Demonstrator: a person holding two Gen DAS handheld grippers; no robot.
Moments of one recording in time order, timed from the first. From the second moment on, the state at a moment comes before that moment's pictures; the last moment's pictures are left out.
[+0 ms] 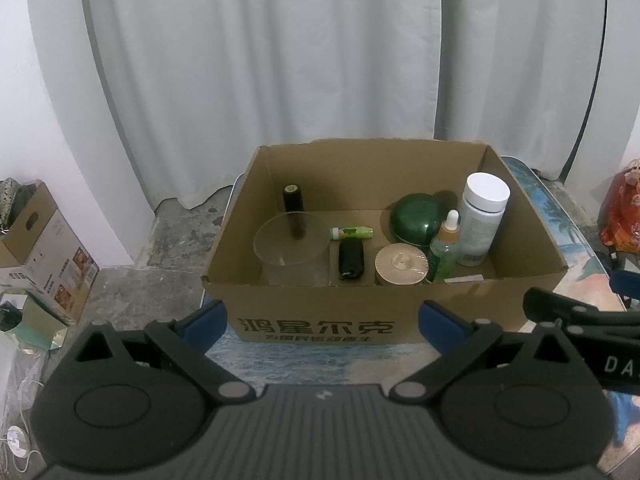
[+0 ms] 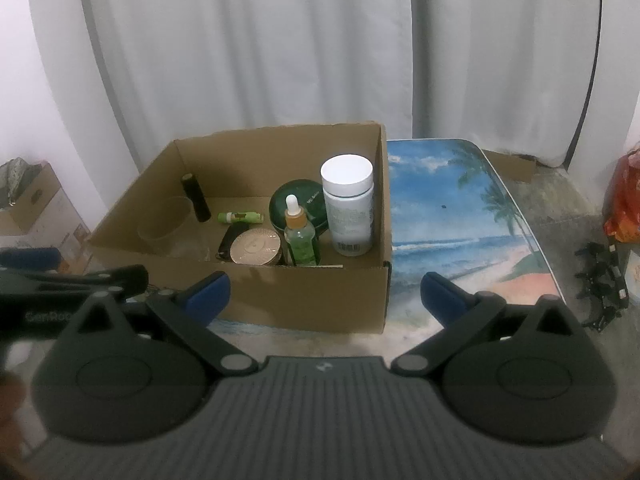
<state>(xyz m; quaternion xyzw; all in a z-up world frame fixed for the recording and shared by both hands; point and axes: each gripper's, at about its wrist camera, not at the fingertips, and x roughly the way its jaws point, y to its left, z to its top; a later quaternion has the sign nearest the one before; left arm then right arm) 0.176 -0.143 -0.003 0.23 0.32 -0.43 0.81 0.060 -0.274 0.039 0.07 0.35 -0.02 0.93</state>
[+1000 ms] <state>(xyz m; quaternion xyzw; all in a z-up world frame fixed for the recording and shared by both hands) 0.180 -0.141 -0.001 0.22 0.32 -0.43 0.81 0.057 -0.269 0.043 0.07 0.35 -0.02 0.94</state>
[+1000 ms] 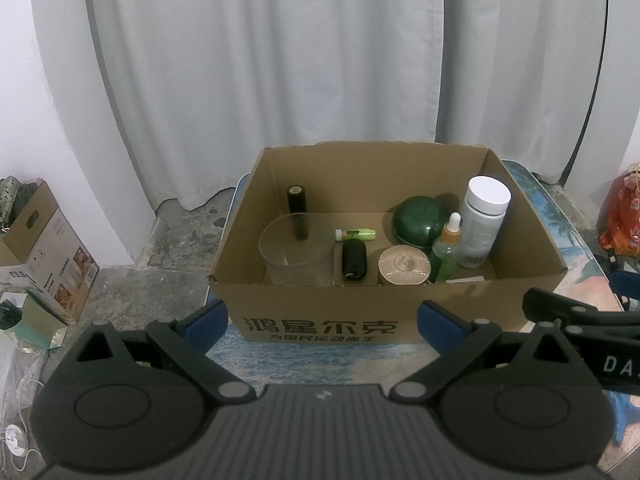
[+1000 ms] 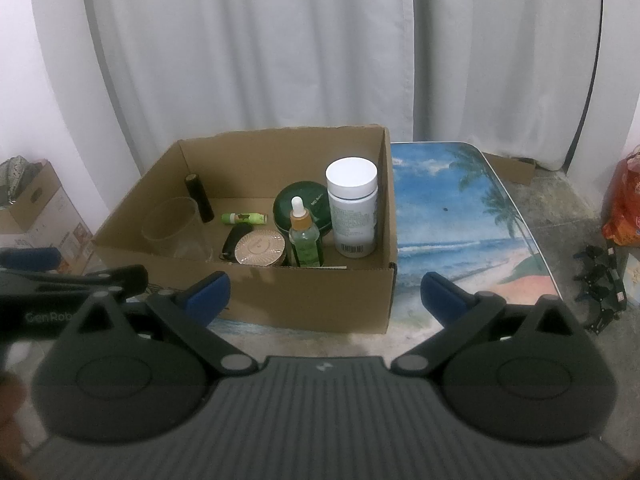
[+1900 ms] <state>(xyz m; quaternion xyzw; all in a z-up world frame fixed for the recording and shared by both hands) 0.180 -0.143 -0.001 0.22 0.32 -0.43 0.81 0.058 -0.269 0.046 0.07 0.35 -0.02 0.94</state>
